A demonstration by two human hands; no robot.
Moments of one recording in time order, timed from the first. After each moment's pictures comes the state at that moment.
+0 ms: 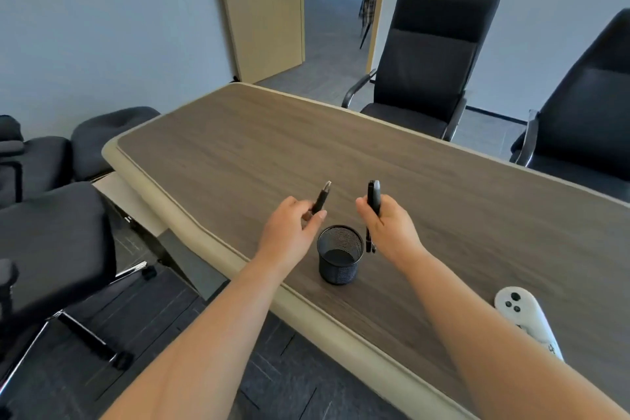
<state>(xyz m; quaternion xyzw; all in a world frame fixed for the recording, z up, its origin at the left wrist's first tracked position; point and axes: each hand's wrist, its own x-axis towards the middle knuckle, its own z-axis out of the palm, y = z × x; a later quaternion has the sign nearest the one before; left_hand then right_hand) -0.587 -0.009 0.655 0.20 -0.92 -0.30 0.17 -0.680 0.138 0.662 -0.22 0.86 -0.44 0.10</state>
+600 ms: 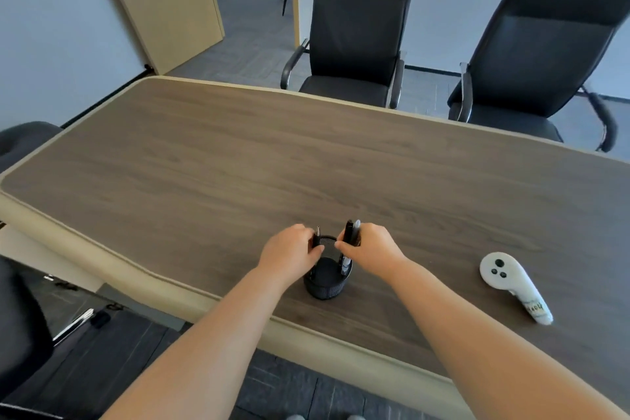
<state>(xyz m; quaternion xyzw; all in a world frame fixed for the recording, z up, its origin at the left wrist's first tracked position) -0.663 -0.031 0.602 0.05 -0.98 -0.20 -0.08 -0.716 0.124 0.599 -0.13 0.91 -0.32 0.22</state>
